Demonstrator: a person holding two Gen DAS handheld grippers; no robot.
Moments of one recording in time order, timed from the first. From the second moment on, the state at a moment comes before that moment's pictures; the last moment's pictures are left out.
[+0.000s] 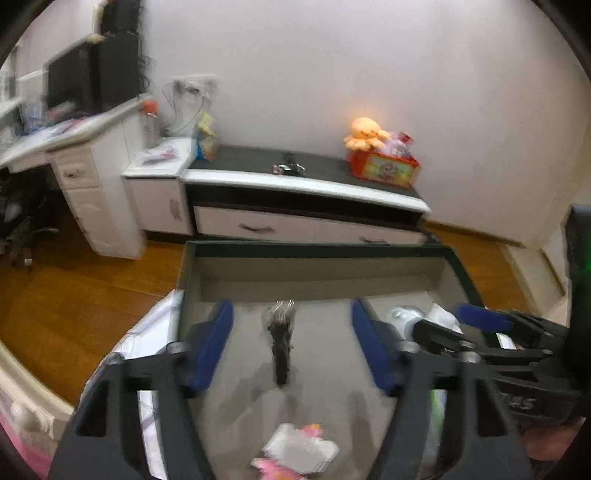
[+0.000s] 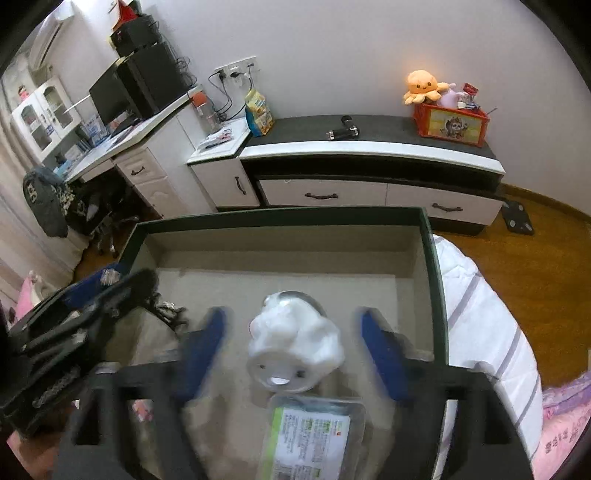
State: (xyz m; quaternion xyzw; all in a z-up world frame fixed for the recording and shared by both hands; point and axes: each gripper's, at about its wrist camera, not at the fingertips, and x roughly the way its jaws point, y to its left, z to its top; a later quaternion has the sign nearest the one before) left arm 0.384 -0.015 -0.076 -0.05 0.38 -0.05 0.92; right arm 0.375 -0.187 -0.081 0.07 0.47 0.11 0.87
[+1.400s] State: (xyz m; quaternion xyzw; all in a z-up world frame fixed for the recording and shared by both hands) left arm 0.125 0.001 -0.020 -0.07 0.27 -0.05 0.96; right arm 0.126 -0.231 -0.014 0.10 0.31 0.10 0.94
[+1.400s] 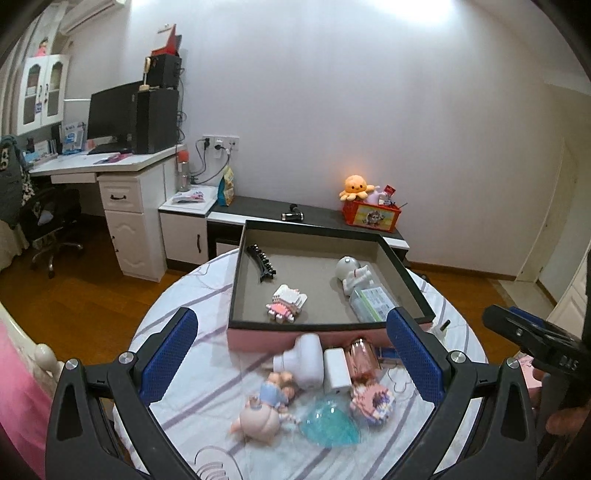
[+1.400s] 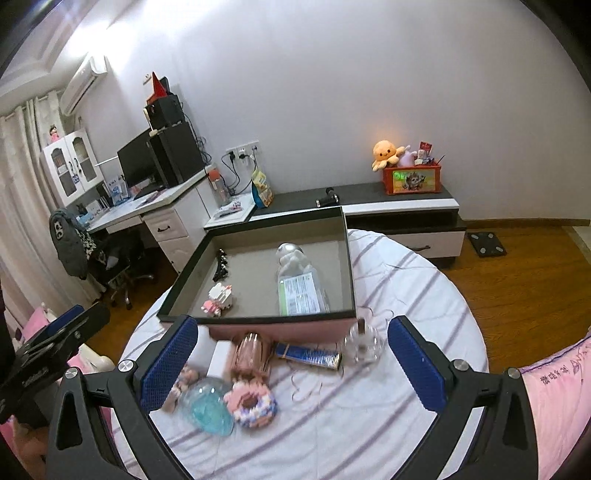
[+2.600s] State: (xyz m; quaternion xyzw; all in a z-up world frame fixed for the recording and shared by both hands) left arm 0.080 0.022 -0.100 -0.05 0.32 -0.03 0.95; right arm 0.091 -0.210 -0.072 0.06 0.35 0.10 0.93
